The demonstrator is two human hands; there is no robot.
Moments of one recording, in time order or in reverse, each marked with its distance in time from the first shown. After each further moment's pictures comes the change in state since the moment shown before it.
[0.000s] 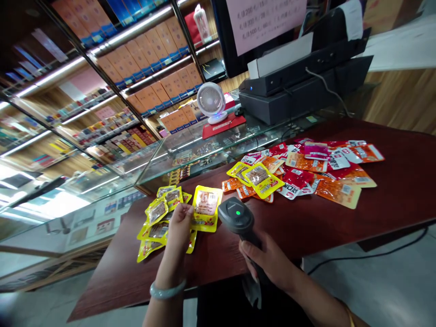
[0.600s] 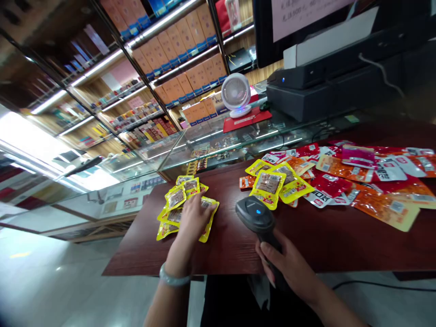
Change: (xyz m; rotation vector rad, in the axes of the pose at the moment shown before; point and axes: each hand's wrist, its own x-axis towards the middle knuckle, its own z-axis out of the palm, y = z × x) left_hand -0.007 0.027 -0.013 0.650 -0.012 0.155; right_hand -0.002 0.006 -0.010 0.000 -0.015 0.089
